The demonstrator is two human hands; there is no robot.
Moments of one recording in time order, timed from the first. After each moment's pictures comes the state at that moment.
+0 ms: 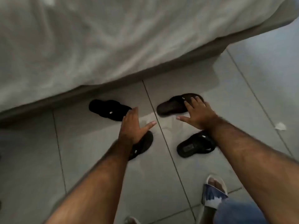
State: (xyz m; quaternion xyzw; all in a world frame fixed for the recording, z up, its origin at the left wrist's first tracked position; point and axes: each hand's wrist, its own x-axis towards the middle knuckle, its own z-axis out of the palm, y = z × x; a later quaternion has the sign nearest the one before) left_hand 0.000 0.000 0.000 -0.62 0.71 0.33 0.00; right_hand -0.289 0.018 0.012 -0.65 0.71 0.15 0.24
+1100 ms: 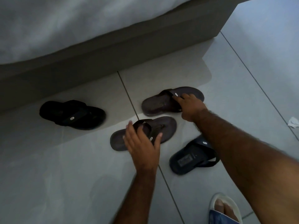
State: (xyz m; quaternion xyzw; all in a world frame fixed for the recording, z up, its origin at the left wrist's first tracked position) left_hand -0.109 0.066 -0.172 -0.70 0.68 0.17 -0.12; right_hand -0.333 -0.027 -0.140 -0.62 0.73 0.17 0.24
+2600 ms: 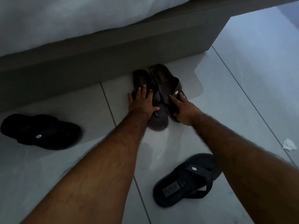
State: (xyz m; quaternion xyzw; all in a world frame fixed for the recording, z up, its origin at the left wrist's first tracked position) left_hand -0.229 -0.155 -0.204 -0.53 0.81 0.21 0.11; right_hand -0.405 -0.072 -0.179 -0.58 0.76 0.04 0.30
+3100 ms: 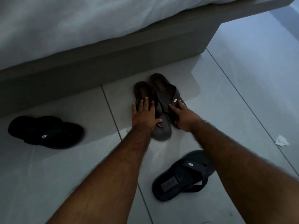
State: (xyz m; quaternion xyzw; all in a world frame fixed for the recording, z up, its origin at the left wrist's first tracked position) left_hand -0.227 -0.104 -0.204 -0.52 0.82 0.18 0.12; right_hand -0.402 -0.041 -0.169 -0.58 0.75 0.07 0.31
